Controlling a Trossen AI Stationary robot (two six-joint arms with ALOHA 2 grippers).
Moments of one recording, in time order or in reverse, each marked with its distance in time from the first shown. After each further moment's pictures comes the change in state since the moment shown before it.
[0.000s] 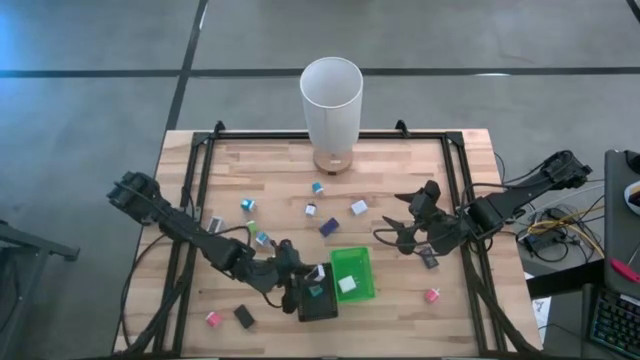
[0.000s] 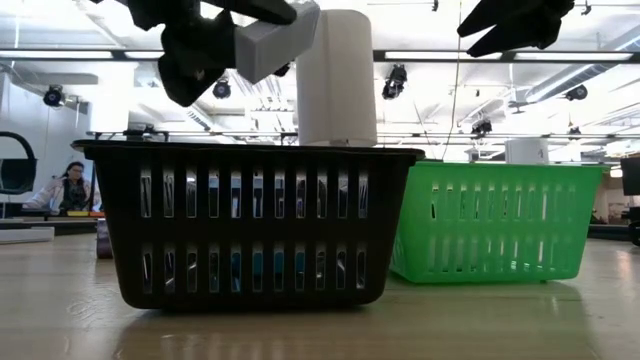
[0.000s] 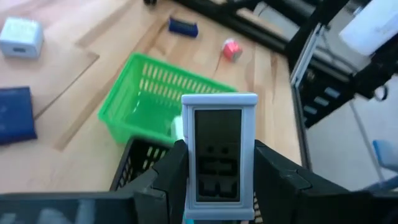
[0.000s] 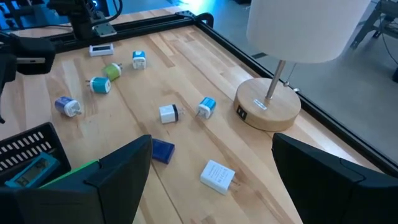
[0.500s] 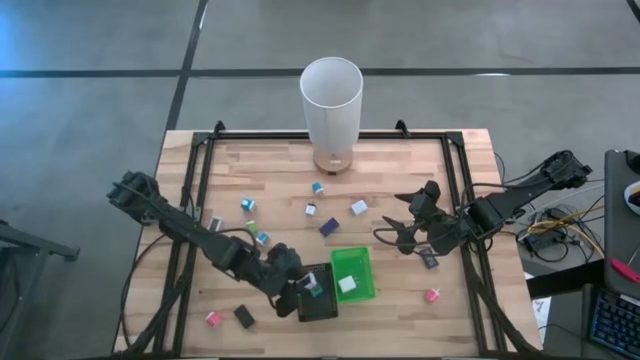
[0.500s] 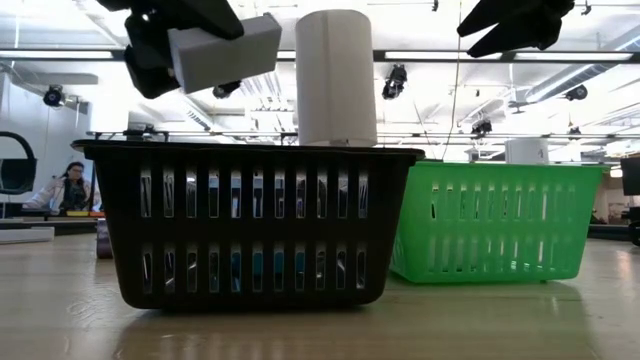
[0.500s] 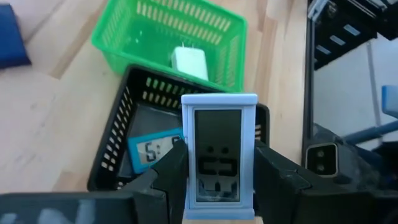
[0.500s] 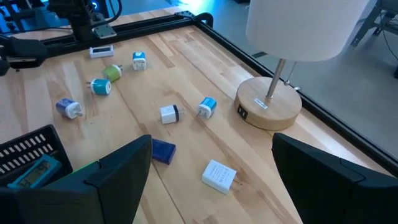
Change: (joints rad) left arm 0.013 0.000 0.140 -0.384 0.193 -0.112; right arm 0.000 0.000 0.000 0.000 0.000 0.016
